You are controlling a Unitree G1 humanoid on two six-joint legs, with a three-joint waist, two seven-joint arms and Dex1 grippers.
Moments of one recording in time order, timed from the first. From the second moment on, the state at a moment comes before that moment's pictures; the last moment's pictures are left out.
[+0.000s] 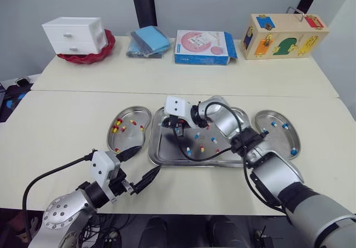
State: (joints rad) left arm 0.35 0.54 0.20 -0.56 -0.50 0.25 -0.76; right arm -1.00 -0.16 0.42 0.50 -0.11 0.24 1.03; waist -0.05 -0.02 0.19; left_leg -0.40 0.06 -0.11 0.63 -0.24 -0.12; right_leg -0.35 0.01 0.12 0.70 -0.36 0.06
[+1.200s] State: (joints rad) left arm 0.18 0.58 0.15 -0.40 -0.58 0.05 -1.06; right arm 0.01 -0.72 -0.45 -0.50 0.26 0.84 0.80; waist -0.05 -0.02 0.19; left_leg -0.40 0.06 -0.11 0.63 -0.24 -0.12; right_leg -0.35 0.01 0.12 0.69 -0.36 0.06
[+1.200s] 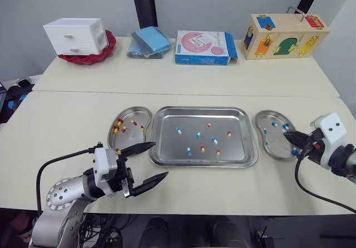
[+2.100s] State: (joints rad) left arm 0.30 0.58 0.24 -0.47 -0.58 0.12 -0.85; right arm 0.18 -0.77 -0.48 -0.46 0.36 0.63 0.86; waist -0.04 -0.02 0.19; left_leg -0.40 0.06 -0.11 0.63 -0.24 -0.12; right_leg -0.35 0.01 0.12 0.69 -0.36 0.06
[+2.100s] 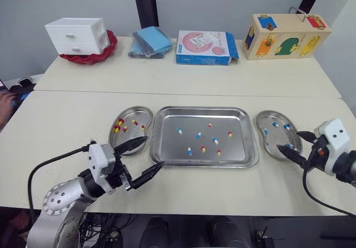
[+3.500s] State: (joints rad) left arm 0.49 0.59 0.34 -0.51 -0.55 0.17 -0.88; right arm 0.61 -0.77 -0.66 -0.27 0.39 0.20 1.13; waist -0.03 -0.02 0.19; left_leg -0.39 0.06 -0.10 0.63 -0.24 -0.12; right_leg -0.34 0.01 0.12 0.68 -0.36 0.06
